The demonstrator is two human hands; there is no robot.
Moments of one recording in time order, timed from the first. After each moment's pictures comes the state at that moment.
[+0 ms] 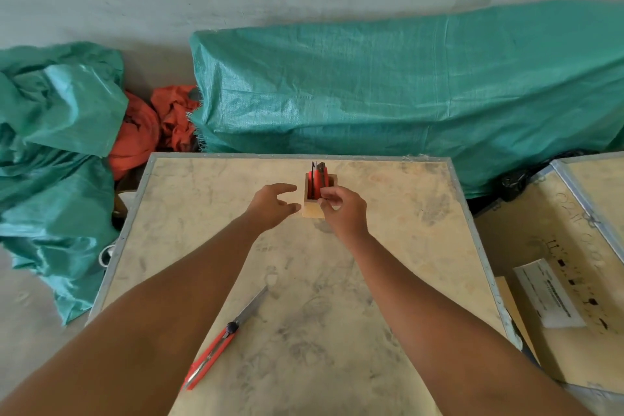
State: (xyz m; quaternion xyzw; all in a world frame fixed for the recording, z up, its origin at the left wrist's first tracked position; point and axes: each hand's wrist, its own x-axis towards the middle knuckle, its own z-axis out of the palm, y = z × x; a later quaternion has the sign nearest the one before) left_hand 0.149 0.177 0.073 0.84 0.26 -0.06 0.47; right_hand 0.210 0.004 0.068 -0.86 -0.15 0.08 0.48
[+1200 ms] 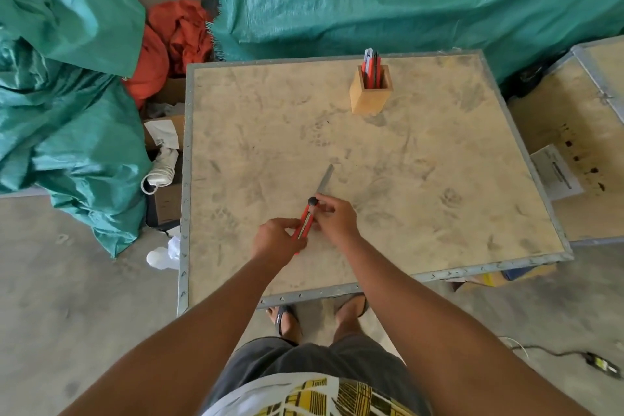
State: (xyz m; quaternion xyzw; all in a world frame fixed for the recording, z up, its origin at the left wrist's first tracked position) left_hand -0.176 0.188 0.013 0.82 0.33 -0.17 0.44; right_hand -0.086 0.064 -0.003 -0.82 0.04 0.27 0.51
